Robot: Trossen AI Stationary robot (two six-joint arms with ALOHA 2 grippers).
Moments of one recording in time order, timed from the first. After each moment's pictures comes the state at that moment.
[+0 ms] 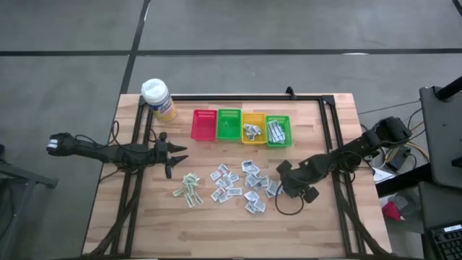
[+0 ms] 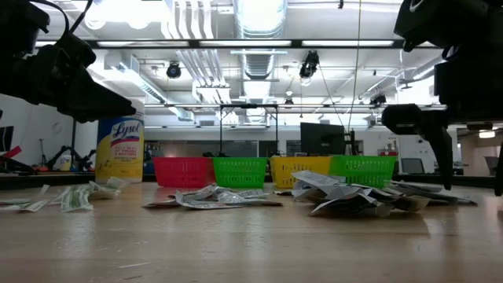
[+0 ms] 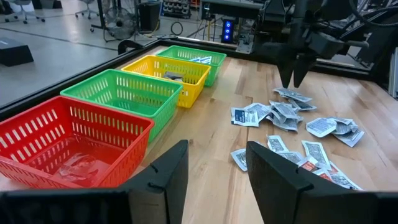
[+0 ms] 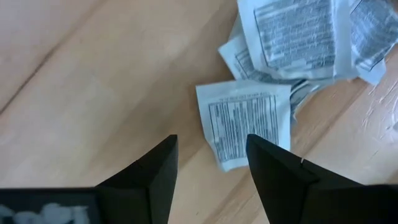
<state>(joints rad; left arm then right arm) -0.15 0.34 0.01 0.07 -0.39 -0.19 0.35 1.41 0.65 -0.56 -0.02 -0.35</state>
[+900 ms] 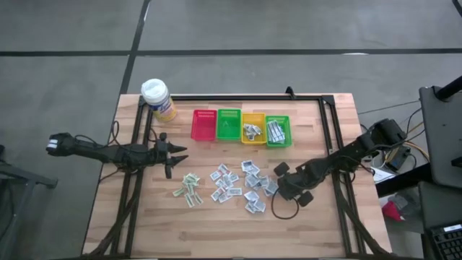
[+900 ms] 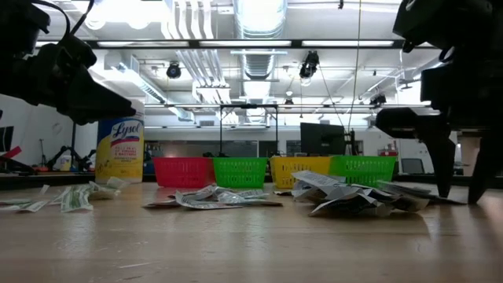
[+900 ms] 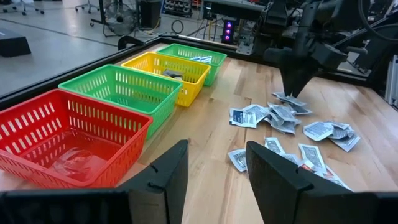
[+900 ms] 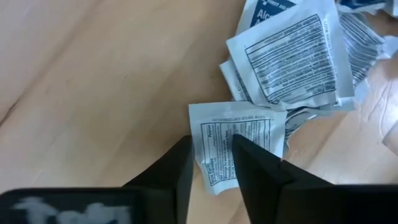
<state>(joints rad) -0.15 0.35 0.01 0.07 -0.39 -0.24 0.35 1.56 0.65 -0.45 0.07 -0.25</state>
